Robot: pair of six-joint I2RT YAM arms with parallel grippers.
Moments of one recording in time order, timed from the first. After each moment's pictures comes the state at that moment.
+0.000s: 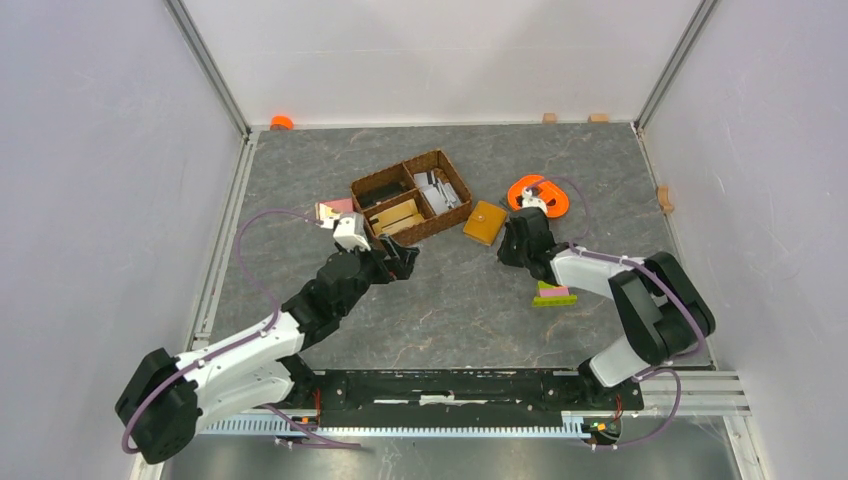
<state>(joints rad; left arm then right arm) -0.77 0.91 0.38 0.29 -0.32 -0.67 0.45 1.58 0.68 0.11 0.14 0.58</state>
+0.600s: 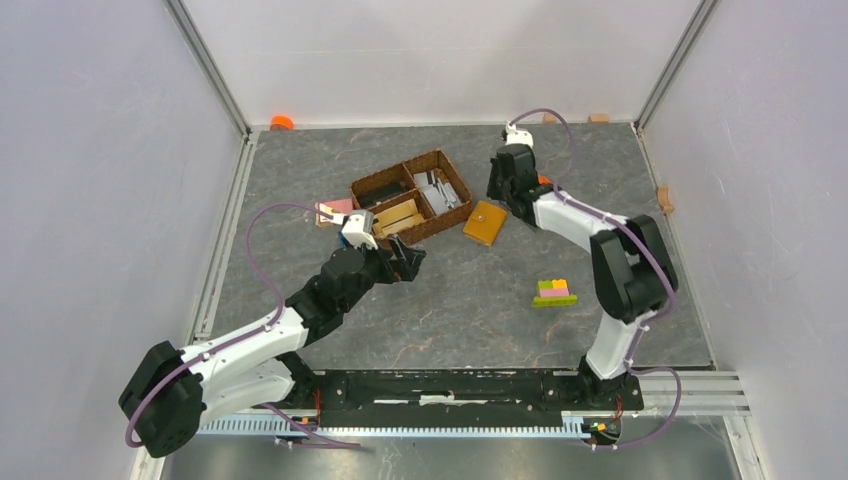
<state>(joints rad) -0.77 0.99 0.43 0.28 -0.23 -0.62 0.41 1.79 1.17 0.03 0.23 0.38</state>
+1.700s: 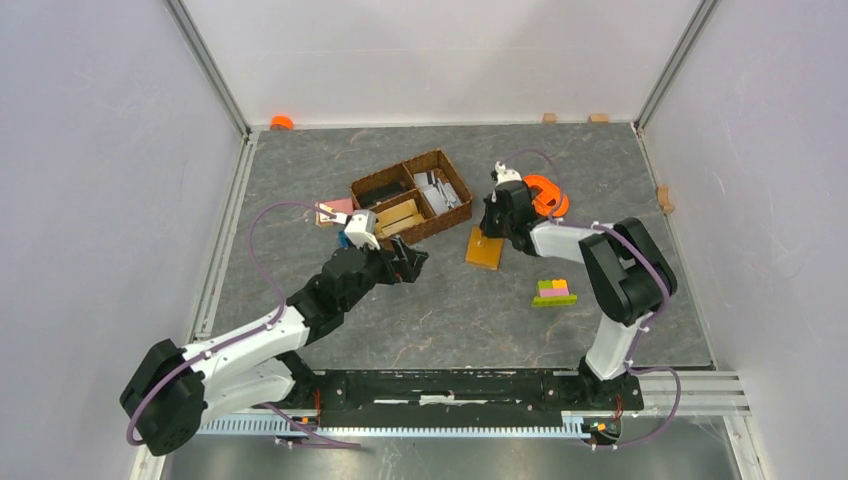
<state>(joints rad) -0.77 0.99 0.43 0.29 -0.20 -0.62 0.43 1.85 0.99 0.16 0.05 0.36</state>
